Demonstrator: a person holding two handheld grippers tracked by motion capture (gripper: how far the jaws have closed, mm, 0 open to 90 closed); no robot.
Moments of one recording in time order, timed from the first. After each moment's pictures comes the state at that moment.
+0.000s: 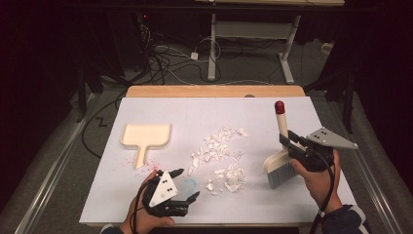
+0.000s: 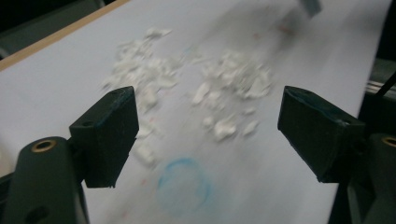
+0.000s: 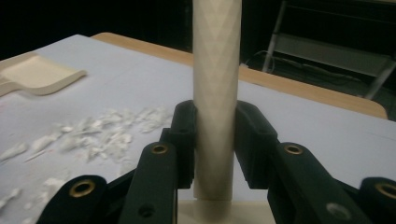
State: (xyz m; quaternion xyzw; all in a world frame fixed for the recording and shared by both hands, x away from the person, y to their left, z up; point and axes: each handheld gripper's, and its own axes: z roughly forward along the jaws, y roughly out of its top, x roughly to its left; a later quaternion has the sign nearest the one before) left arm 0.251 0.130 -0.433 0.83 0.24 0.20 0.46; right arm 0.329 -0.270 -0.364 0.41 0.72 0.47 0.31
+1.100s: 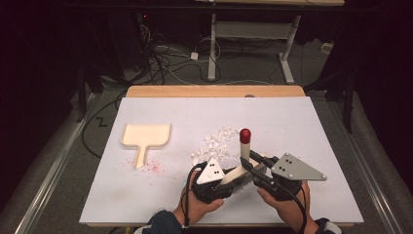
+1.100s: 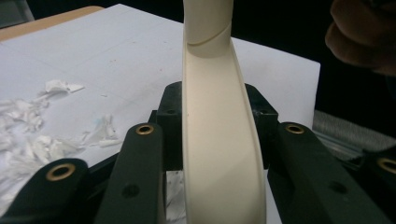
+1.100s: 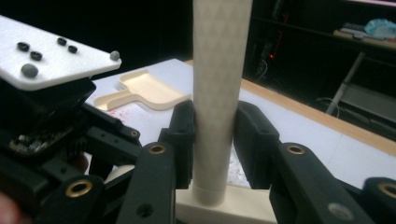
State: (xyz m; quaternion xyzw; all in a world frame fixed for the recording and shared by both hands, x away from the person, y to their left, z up) left arm 0.287 0.029 -0.422 0.81 0.22 0.09 0.54; right arm 0.266 -0.185 -0.362 0.28 0.75 0.53 0.28
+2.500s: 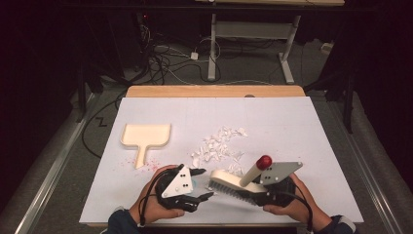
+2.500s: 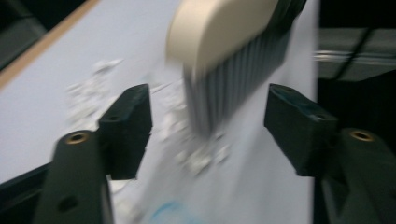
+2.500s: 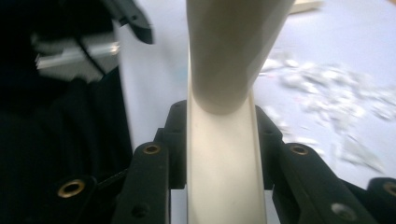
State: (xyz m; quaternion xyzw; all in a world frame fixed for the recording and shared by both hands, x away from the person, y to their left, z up) left arm 0.268 0.110 -0.406 0.87 0.12 0.18 0.44; right arm 0.285 -0.193 -0.393 0.14 0.89 0.42 0.08
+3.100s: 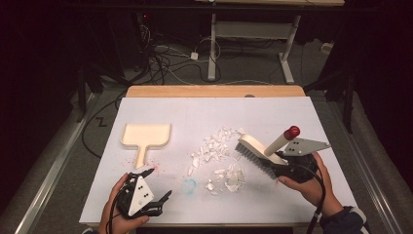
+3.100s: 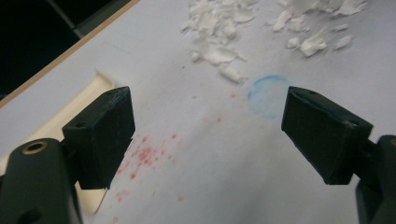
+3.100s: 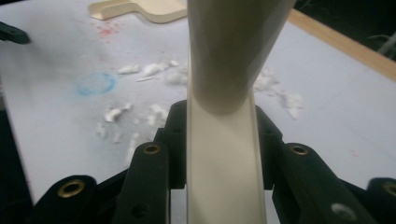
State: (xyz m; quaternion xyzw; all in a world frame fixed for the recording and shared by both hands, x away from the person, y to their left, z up) left arm 0.242 0.189 -0.452 0.83 0.26 0.31 0.38; right arm 0.321 -0.241 -0.372 0.27 0.85 0.41 0.19
